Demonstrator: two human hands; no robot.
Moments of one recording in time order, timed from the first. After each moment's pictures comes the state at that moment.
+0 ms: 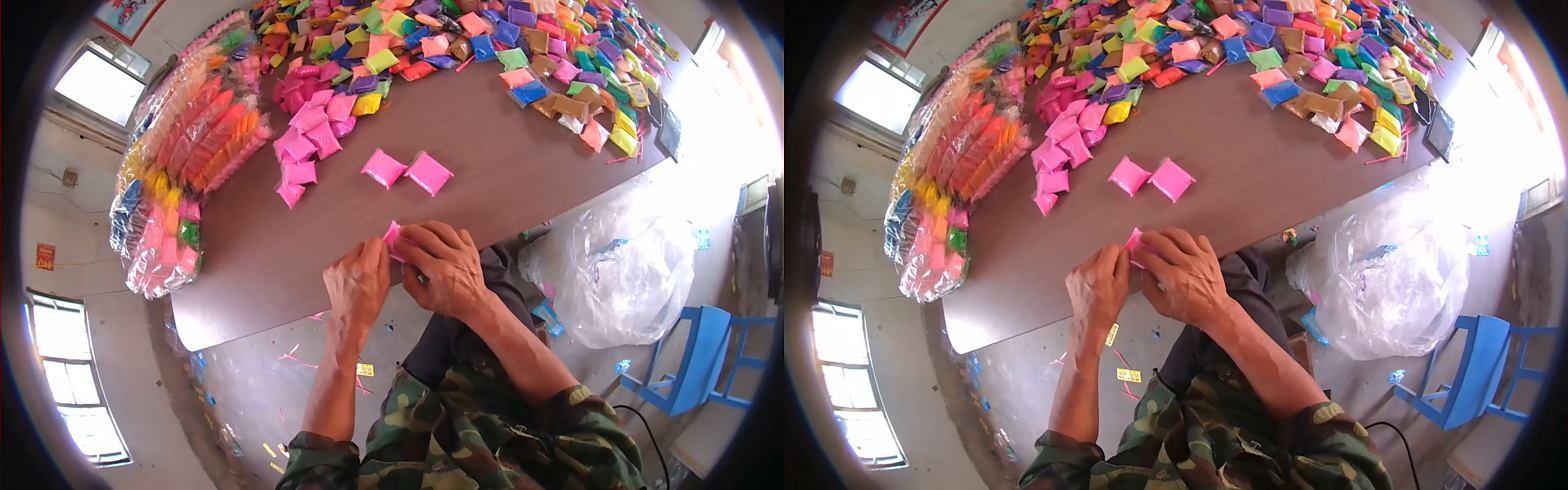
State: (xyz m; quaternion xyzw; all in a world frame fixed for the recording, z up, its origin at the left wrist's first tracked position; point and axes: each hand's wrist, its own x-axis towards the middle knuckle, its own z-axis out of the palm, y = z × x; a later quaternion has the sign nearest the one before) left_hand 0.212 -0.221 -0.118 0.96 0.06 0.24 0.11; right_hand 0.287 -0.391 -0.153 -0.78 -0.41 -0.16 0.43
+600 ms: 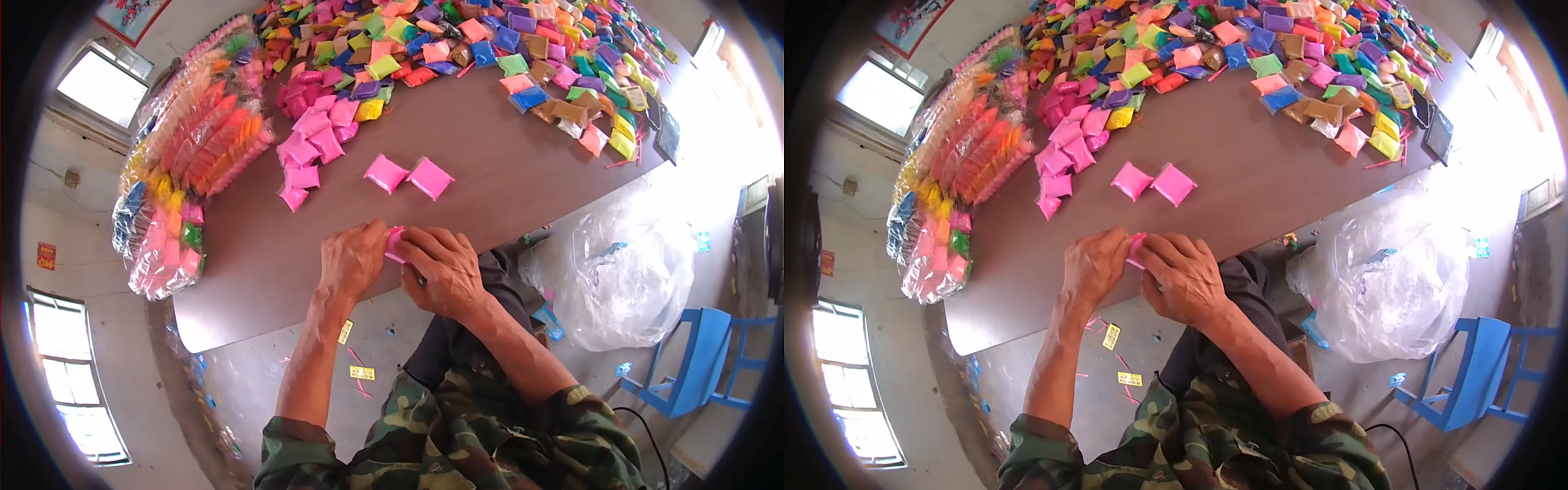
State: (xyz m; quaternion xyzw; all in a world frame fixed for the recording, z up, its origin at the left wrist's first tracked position) left_hand 0.242 -0.189 -0.102 0.98 -0.01 0.15 0.13; right_hand 0.288 -0.387 -0.152 -0.78 -0.42 -0.16 0.43
